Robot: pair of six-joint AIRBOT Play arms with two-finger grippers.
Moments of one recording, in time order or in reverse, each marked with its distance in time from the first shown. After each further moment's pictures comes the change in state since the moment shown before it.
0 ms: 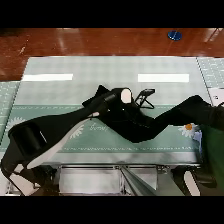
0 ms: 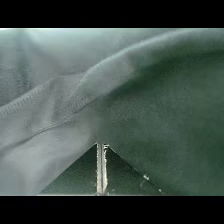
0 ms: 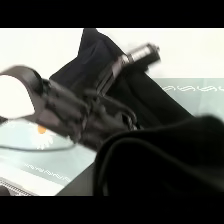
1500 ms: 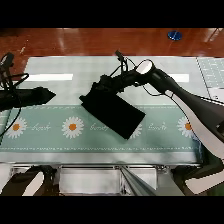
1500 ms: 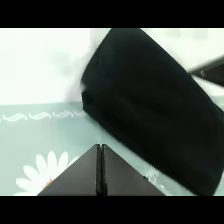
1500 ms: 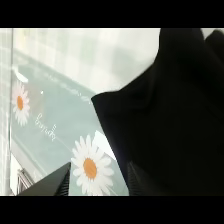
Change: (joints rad) left arm 0.948 1.047 -0.758 0.192 0.057 0.105; right arm 0.656 -1.218 0.608 0.214 -0.455 -0.054
